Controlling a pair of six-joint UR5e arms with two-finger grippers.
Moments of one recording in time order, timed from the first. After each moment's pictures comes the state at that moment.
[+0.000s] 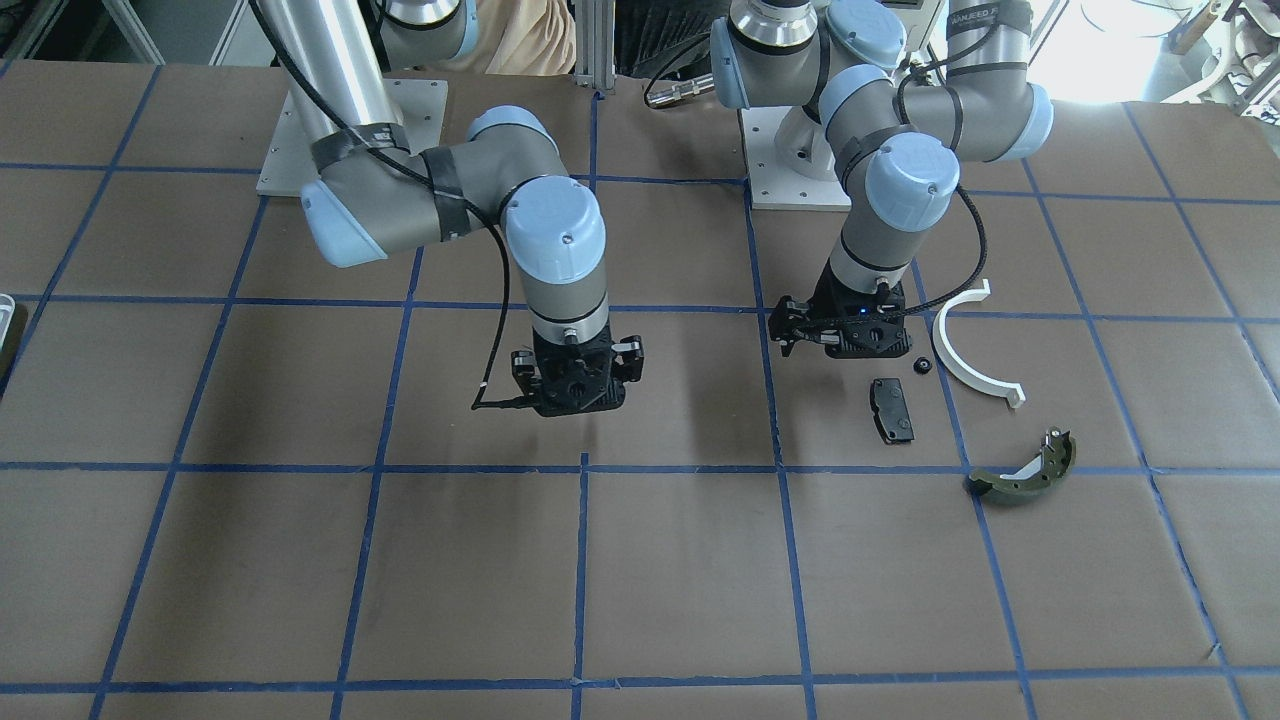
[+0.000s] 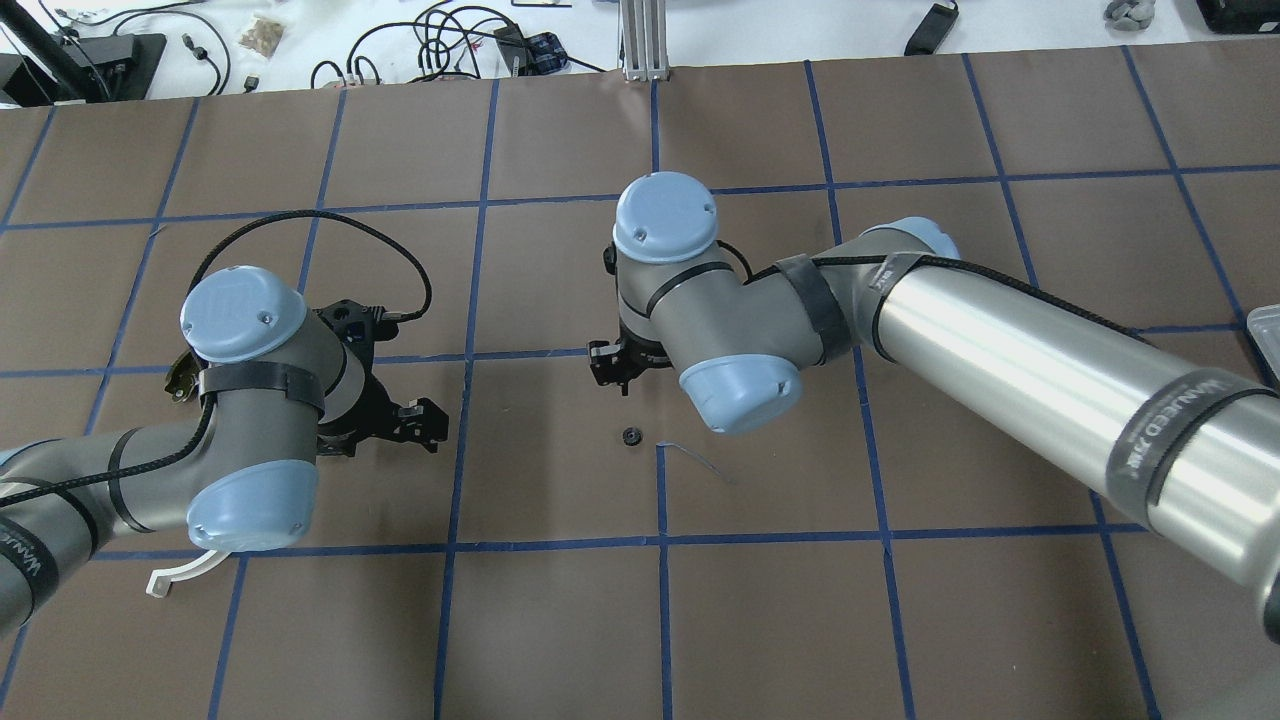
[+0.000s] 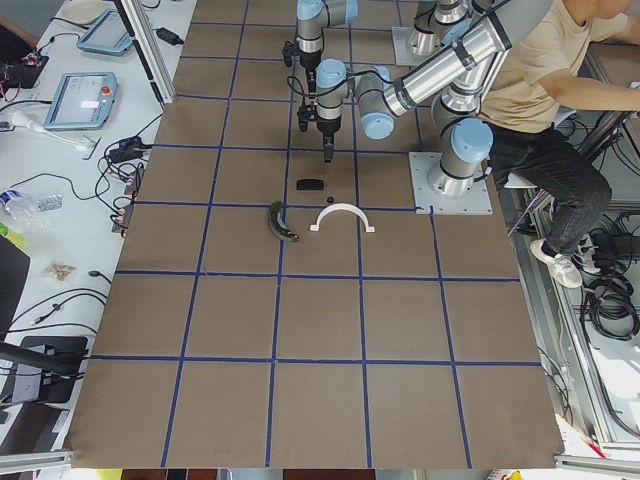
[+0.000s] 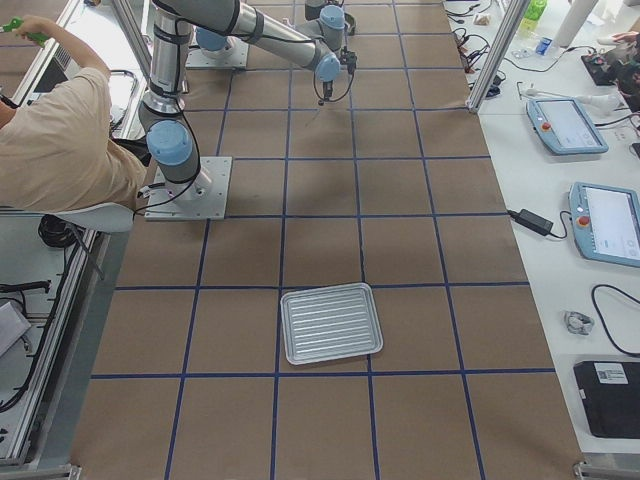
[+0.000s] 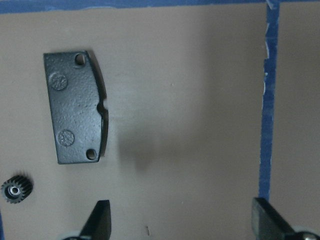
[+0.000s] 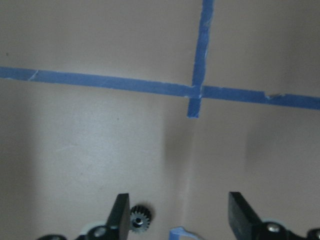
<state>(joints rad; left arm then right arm) -1.48 -1.62 -2.28 -0.82 1.59 0.06 1.95 -1.19 1.80 -2.22 -1.51 0.25</state>
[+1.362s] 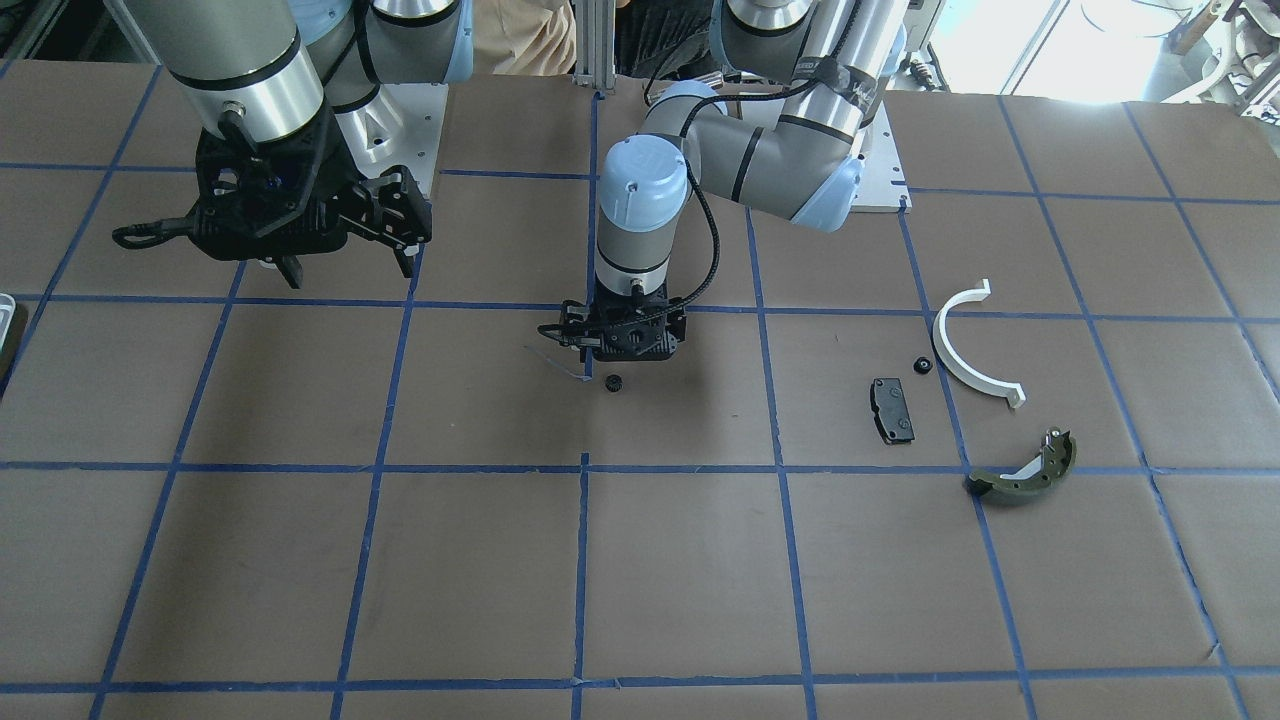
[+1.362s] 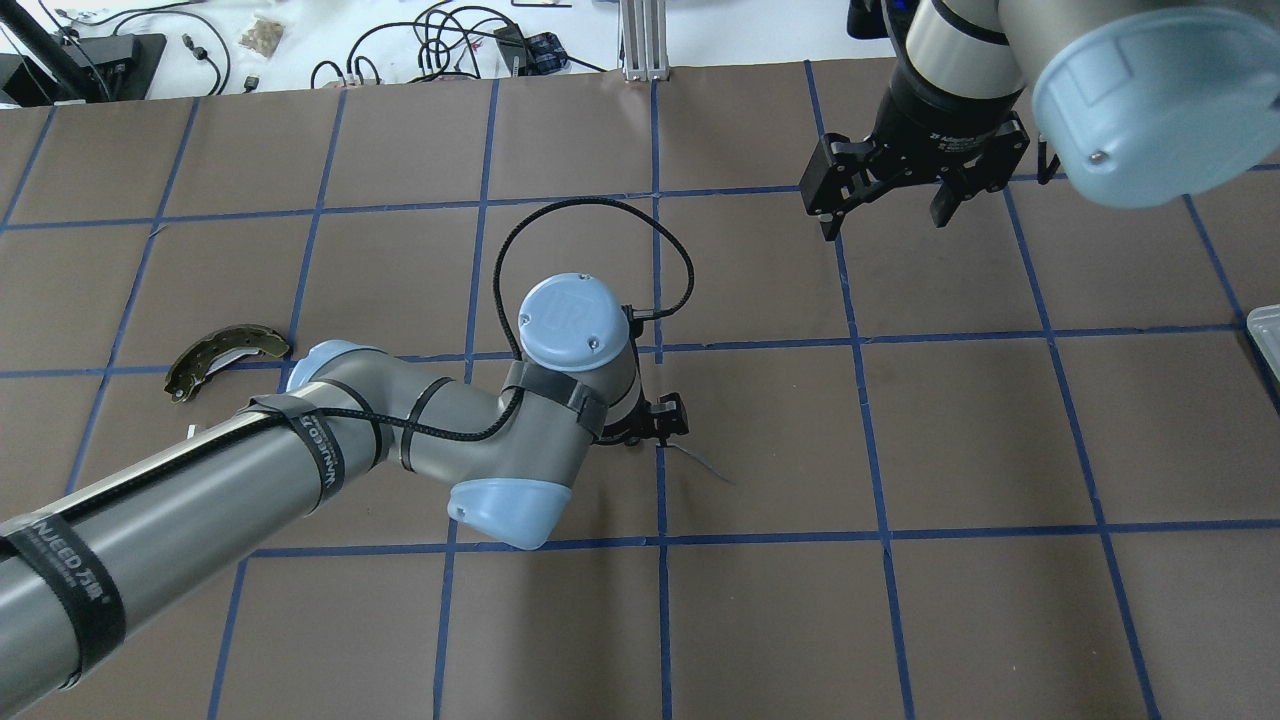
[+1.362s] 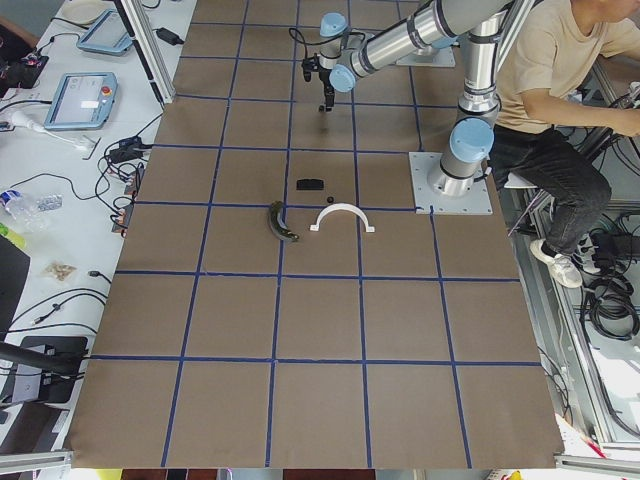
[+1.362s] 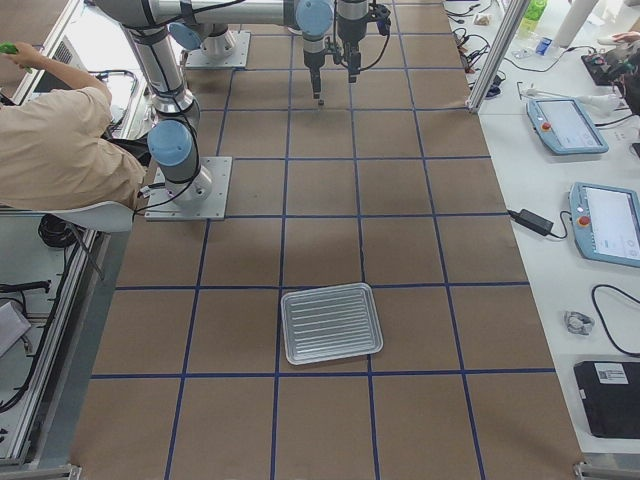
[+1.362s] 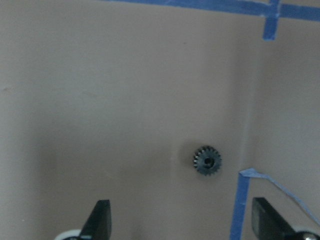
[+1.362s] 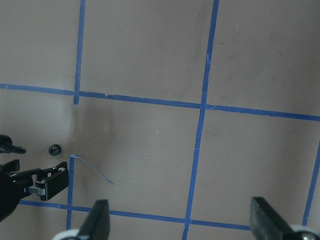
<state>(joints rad) -1.99 -1.88 -2.04 -0.76 1.54 -0.49 1.64 -1.54 1.56 -1.61 -1.54 -0.04</state>
